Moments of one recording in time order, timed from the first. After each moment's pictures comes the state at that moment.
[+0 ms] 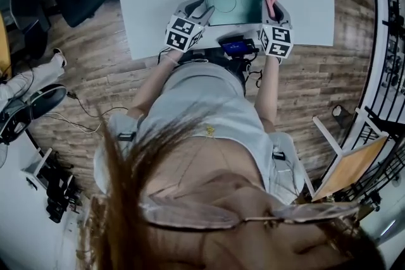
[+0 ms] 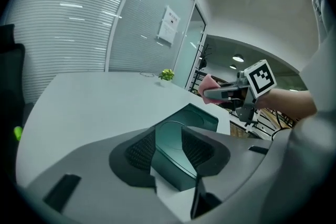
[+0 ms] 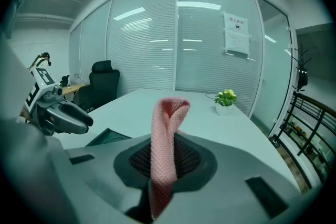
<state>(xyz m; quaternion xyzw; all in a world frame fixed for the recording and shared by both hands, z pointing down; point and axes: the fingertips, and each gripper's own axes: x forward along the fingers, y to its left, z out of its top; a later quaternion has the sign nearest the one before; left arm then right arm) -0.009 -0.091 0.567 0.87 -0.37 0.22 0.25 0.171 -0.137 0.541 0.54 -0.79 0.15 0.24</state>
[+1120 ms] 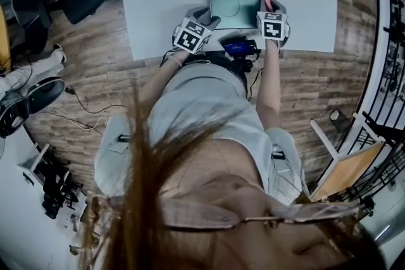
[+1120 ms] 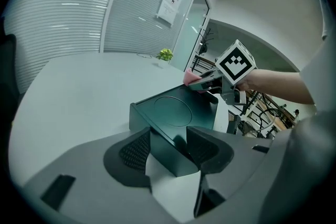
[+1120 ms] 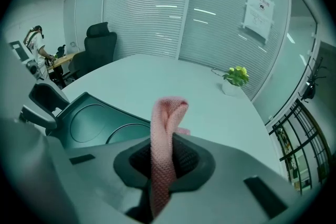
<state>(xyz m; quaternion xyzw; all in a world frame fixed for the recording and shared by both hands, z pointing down) 0.005 -0.063 0.618 0.85 -0.33 0.29 0.29 0.179 -0.158 0.622 0.50 -0.74 0.18 0.41</state>
